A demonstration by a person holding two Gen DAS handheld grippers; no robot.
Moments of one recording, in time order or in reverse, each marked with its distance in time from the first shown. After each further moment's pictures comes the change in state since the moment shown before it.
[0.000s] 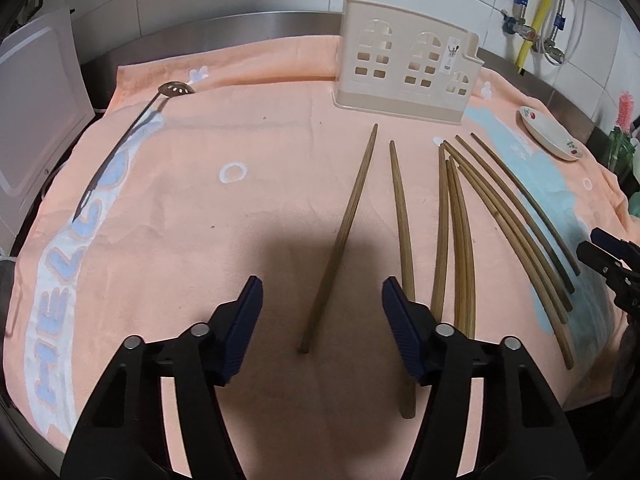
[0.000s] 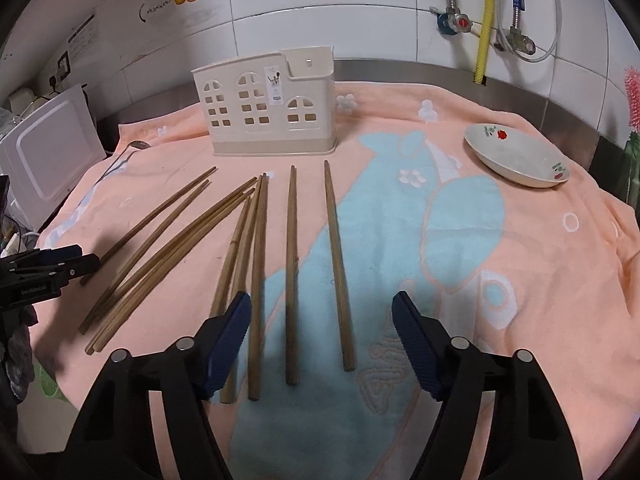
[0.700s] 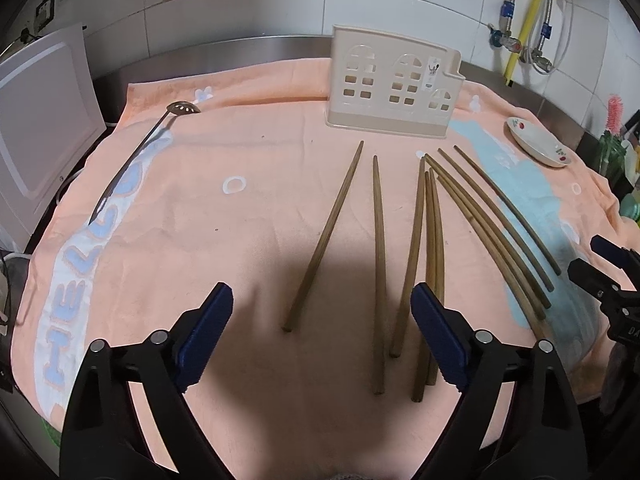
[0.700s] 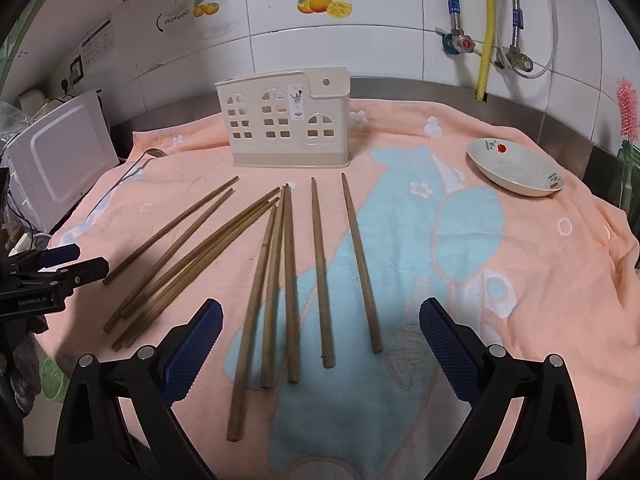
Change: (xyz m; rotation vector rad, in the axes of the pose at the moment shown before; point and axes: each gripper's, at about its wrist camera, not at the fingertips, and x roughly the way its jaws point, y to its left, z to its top) left arm -0.030 -0.013 -0.010 0.002 -0.060 0.015; right arm -0.025 0.021 -0.008 -0.009 -0.052 0.001
